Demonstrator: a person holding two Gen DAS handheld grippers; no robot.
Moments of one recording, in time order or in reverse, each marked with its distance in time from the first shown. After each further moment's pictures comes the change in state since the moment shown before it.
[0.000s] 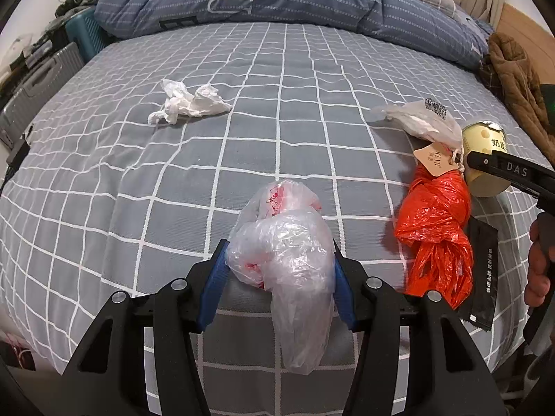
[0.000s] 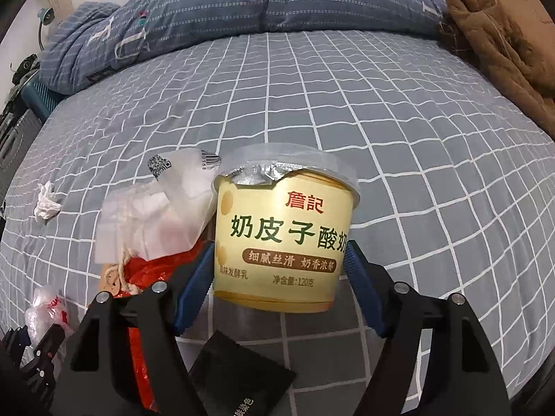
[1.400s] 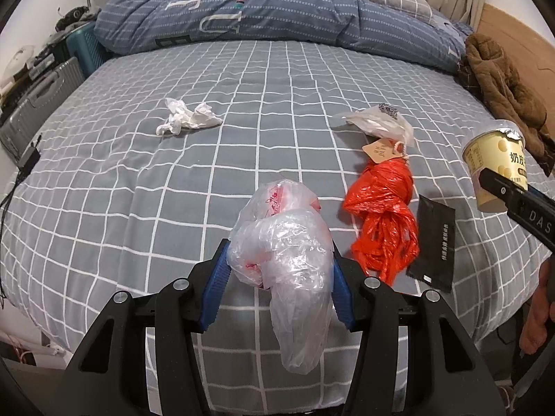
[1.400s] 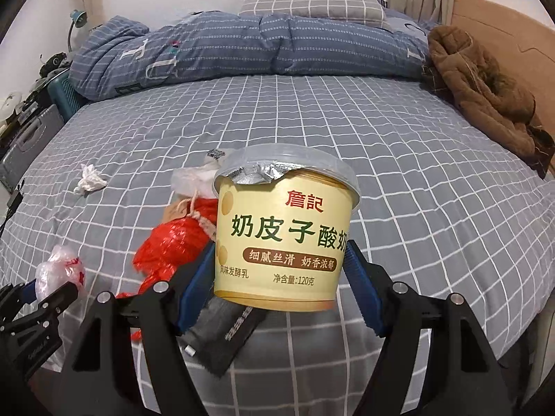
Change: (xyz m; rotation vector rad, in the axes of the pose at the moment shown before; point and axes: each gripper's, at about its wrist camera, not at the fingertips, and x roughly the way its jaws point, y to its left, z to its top) left arm -0.063 -0.017 -0.026 0.032 -0.055 -0.029; right arm -0.114 0.003 -0.064 -0.072 -0.167 -0.014
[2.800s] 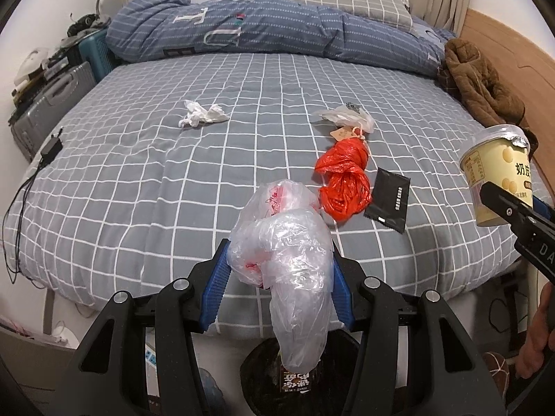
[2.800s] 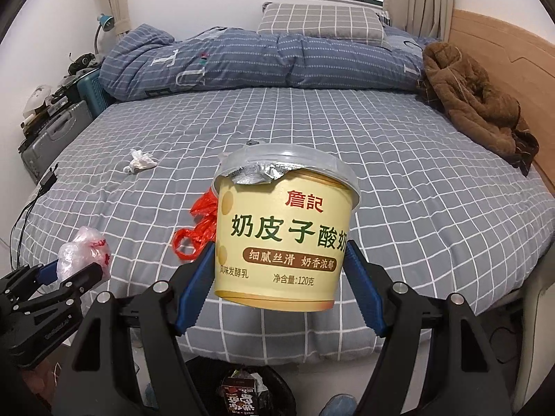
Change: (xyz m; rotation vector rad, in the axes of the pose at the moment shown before) left arm -0.093 -0.006 -0.058 0.003 -0.040 -0.014; right arm -0.123 0.010 -0.061 -0.034 -0.046 0.037
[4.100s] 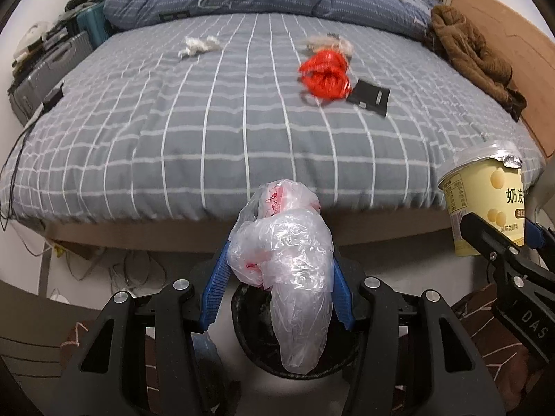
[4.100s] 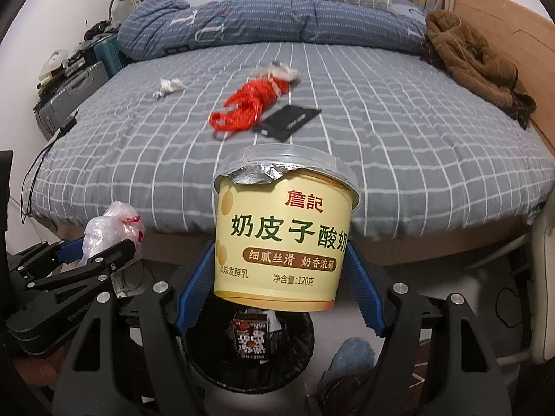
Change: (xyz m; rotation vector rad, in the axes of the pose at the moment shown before) left arm -0.015 -0.005 -0.127 0.017 0.120 -0.026; right arm -0.041 0.025 -0.141 -0.015 0.122 0.026
